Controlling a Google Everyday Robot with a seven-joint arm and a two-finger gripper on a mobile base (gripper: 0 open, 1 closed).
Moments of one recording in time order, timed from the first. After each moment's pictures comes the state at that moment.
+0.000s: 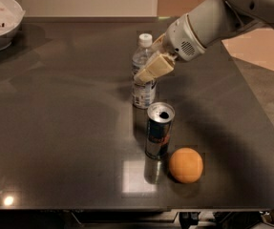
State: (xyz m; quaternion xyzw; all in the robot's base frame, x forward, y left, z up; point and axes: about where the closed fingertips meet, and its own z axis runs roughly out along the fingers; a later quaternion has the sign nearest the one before) arm 0.567 -0.026 0.930 -0.59 0.70 0.23 0.33
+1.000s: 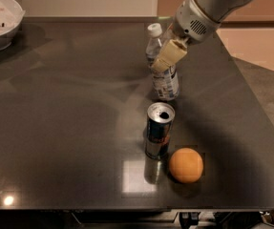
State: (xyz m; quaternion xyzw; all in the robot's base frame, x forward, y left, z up) arm 0.574 -0.064 0.952 -0.61 0.74 0.15 0.25
